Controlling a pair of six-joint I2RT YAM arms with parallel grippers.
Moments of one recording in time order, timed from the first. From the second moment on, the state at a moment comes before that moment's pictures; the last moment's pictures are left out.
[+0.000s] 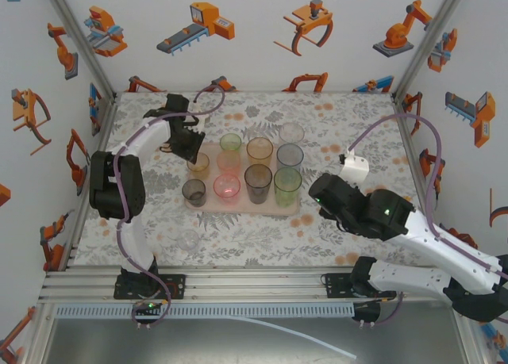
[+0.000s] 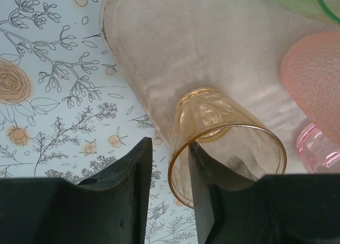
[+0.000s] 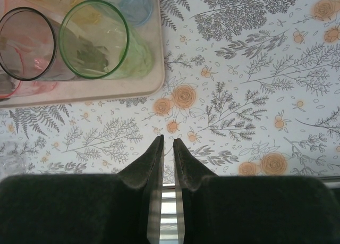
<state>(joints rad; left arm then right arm) -0.26 1.93 1.52 -0.78 0.13 0.28 1.04 0.93 1.12 -1.20 0.63 1.04</state>
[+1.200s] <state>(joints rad) -0.26 1.09 1.24 -1.35 0.38 0.58 1.02 0.97 1.17 -1.13 0.60 0.97</state>
